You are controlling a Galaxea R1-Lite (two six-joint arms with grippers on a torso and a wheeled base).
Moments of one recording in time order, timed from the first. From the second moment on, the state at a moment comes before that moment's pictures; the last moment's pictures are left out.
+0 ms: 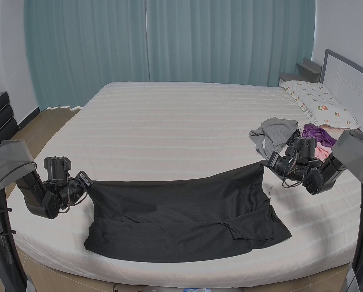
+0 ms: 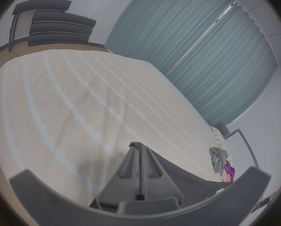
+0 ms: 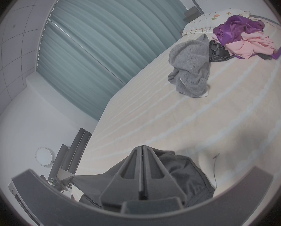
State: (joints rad) left arm 0.03 2.23 -0.73 -0.96 -0.04 -0.73; right arm 0.08 2.36 -1.09 -0.84 0.32 0.66
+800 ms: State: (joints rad) left arm 0.02 2.15 -0.52 -0.96 -0.05 -0.63; right arm 0.02 2.29 -0.79 -0.92 0.39 0.55
